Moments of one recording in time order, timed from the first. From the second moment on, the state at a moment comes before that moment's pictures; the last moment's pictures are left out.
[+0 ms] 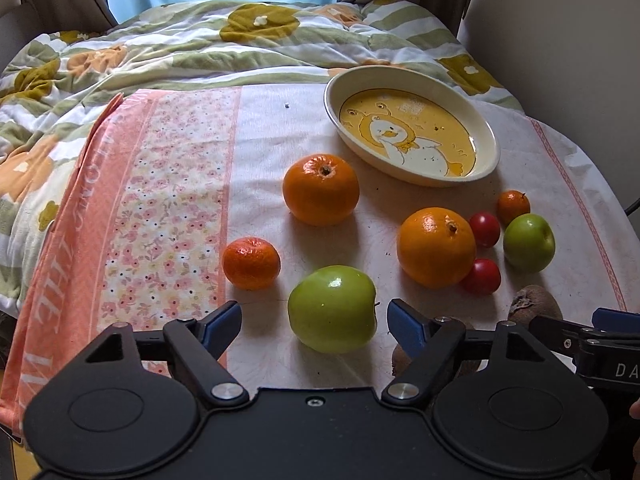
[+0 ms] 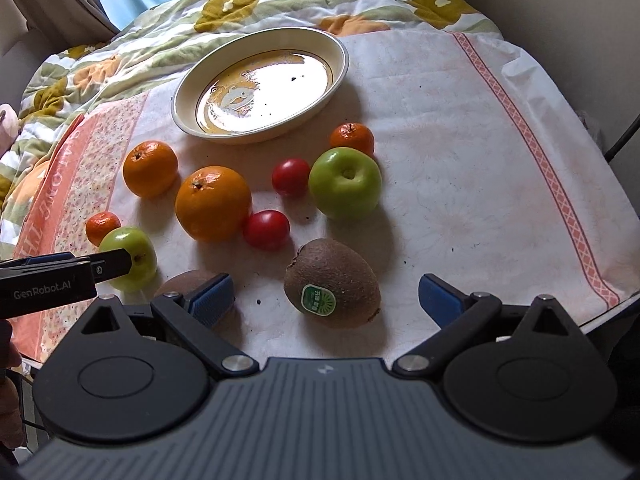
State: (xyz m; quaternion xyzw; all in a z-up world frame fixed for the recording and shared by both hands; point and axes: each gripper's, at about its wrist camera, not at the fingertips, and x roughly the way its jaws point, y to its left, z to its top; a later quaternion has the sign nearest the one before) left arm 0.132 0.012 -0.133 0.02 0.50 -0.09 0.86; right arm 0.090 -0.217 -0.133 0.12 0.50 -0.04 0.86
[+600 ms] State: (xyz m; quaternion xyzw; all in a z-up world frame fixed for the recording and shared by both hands) left arm 0.145 0.006 -0.151 0.00 0.51 -0.12 0.85; right arm 0.100 -0.222 -0.165 0.19 0.51 -0.07 0.84
